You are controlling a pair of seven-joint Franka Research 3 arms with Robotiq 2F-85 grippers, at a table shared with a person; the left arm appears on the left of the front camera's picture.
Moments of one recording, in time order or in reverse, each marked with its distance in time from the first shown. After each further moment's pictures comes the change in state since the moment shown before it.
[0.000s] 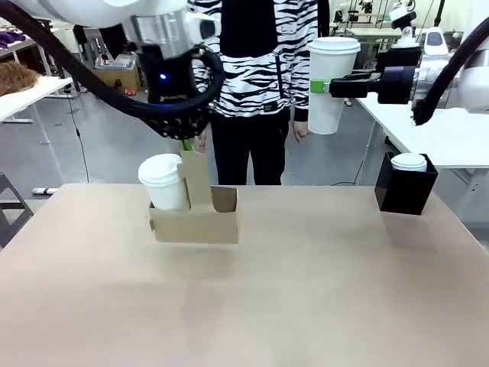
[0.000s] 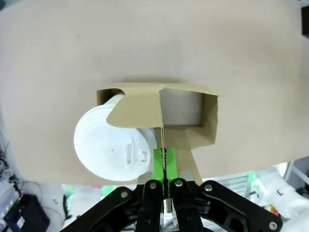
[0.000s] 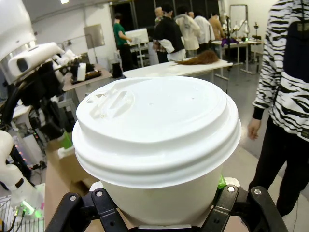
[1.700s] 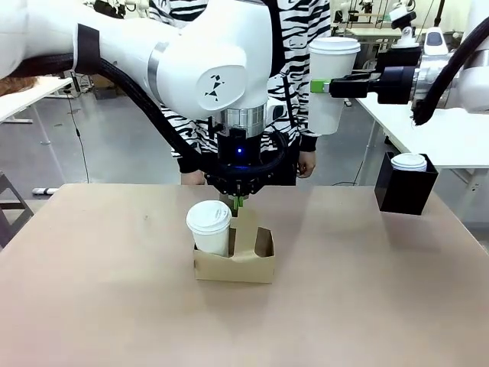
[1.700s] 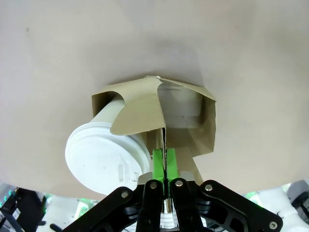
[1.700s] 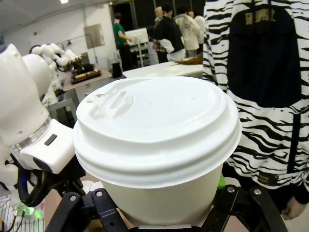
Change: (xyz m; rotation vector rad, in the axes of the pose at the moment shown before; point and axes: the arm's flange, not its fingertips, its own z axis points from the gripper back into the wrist) left arm -0.009 -0.092 -0.116 0.062 0.060 0.008; right arm 0.000 0.000 0.000 -0.001 0.000 0.000
